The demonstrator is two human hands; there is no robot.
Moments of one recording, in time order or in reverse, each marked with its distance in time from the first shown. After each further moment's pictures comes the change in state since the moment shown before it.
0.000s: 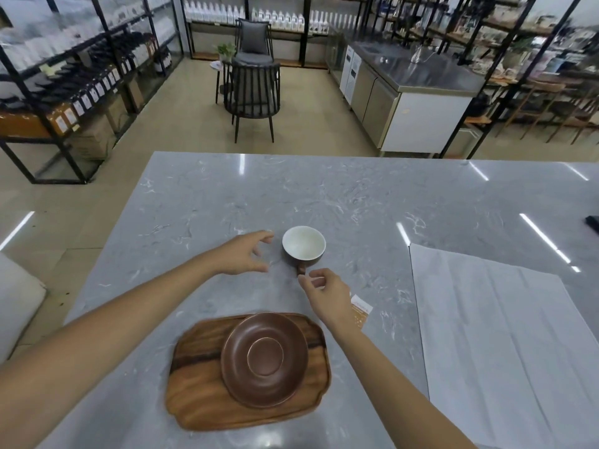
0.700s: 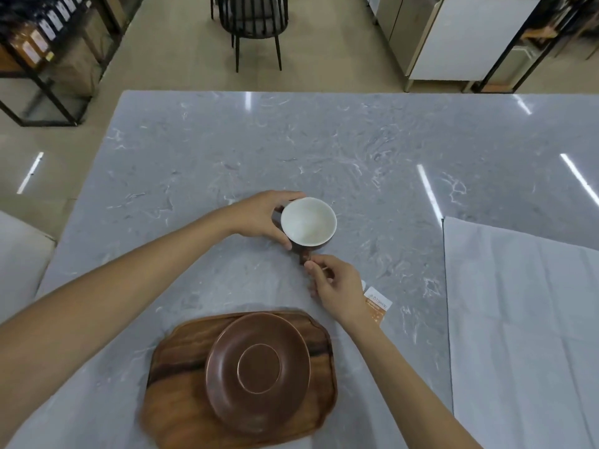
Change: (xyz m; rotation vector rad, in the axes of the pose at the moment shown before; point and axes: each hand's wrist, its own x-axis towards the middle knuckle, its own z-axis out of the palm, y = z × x) left_hand 0.102 -0.003 0.006 -0.117 -0.153 0.186; right_hand 0.041 0.033 0.013 0.122 -0.138 -0.169
